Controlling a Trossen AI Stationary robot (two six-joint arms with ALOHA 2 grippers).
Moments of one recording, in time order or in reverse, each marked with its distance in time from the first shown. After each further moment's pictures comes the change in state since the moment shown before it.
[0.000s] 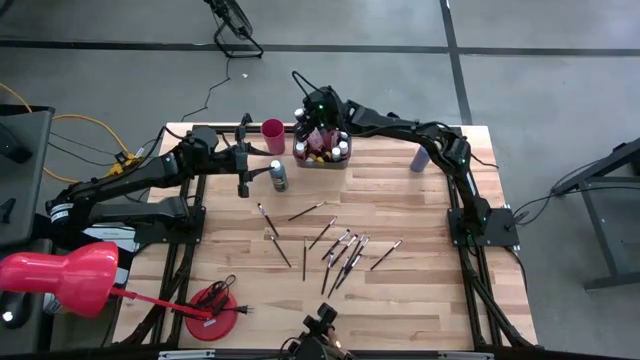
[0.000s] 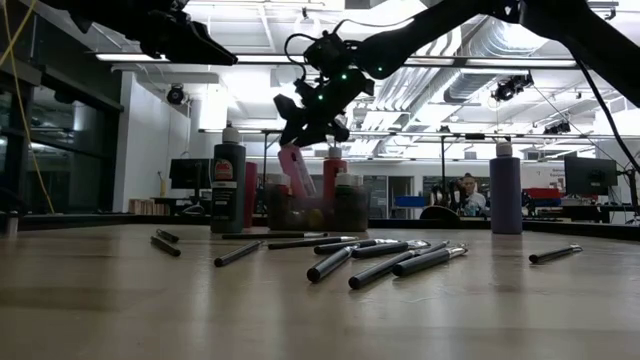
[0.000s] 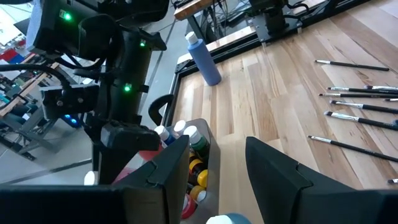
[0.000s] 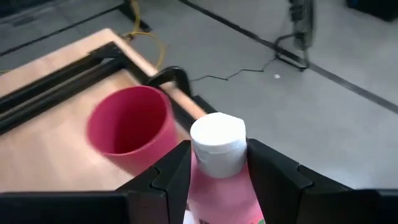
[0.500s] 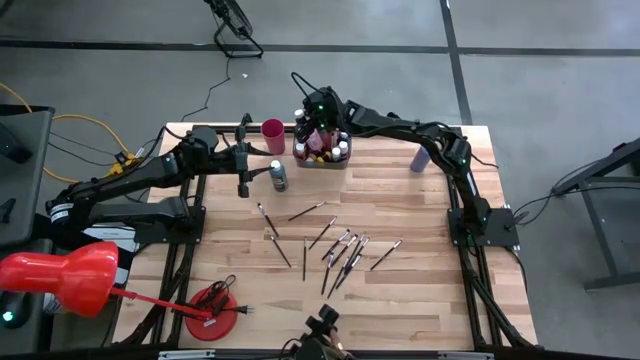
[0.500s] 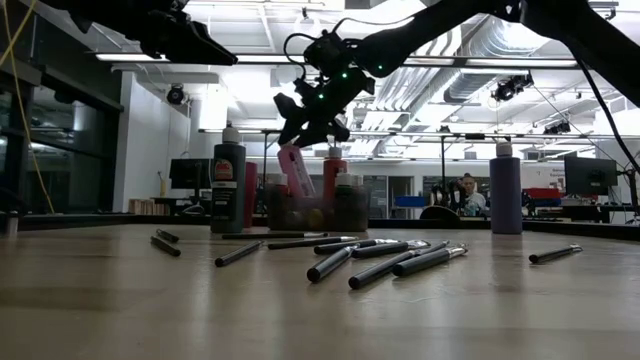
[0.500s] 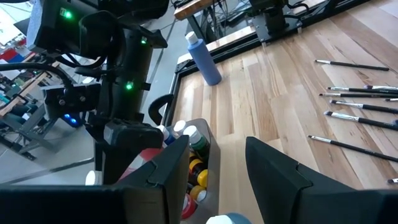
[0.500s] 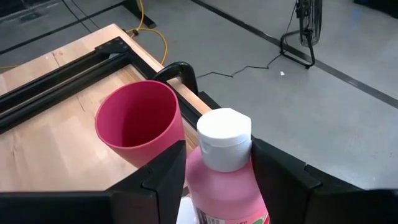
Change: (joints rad) left arm 0.000 0.000 0.000 0.000 0.000 0.000; right arm 0.004 -0.001 0.000 -0.029 -0.004 0.000
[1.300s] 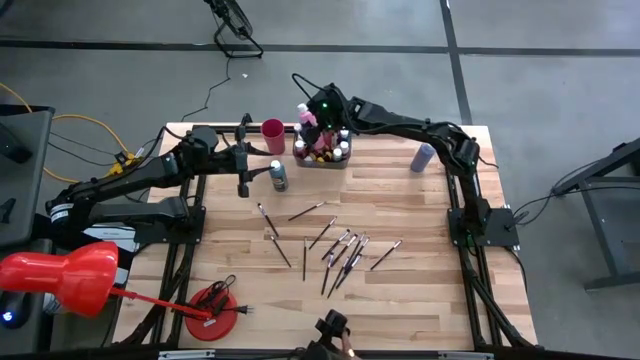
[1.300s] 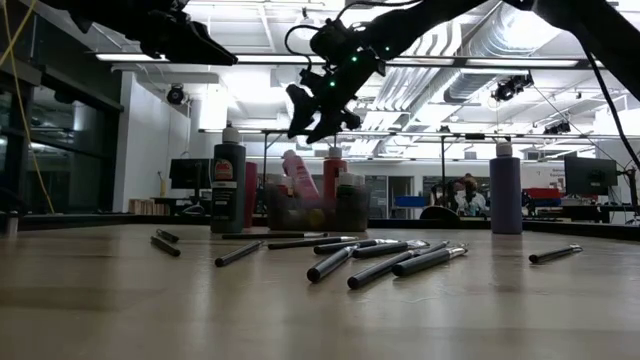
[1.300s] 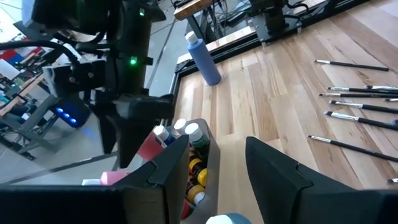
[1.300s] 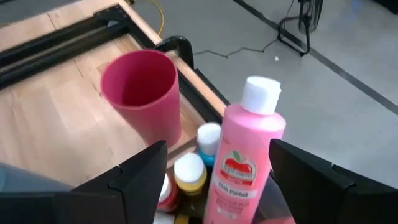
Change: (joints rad) left arm 0.000 0.000 0.000 0.000 0.001 0.000; right arm 0.005 -0.080 0.000 -0.181 0.003 -0.082
